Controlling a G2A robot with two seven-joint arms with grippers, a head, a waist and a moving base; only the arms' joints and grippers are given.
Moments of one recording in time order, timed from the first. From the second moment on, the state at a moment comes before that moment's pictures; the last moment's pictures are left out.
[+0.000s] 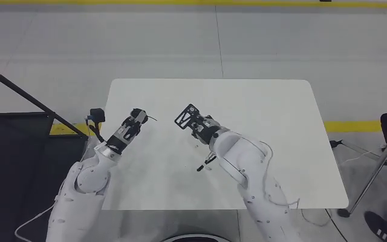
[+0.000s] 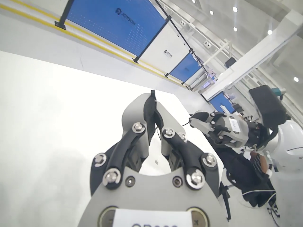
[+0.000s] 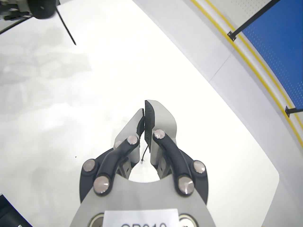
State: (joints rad) left arm 1.32 -1.18 -1.53 -1.57 0.43 -0.58 -0.23; right arm -1.05 -1.55 1.10 -1.79 -1.62 -0.43 0.81
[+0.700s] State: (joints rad) left arm 1.29 -1.18 -1.51 -1.56 0.43 -0.64 -0.28; right arm -1.17 -1.52 1.19 -1.90 -1.61 -0.58 0.67
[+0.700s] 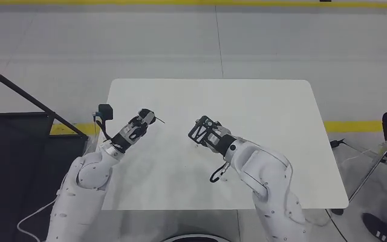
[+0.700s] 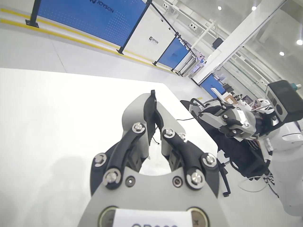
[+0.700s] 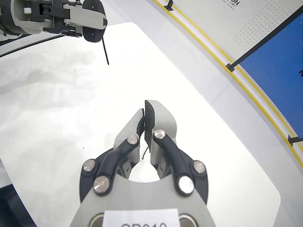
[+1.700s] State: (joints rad) left arm 1.05 -1.12 -1.34 -1.38 0.14 -1.01 -0.77; right arm -1.23 -1.38 1.32 -1.89 -1.57 -1.01 -0.22
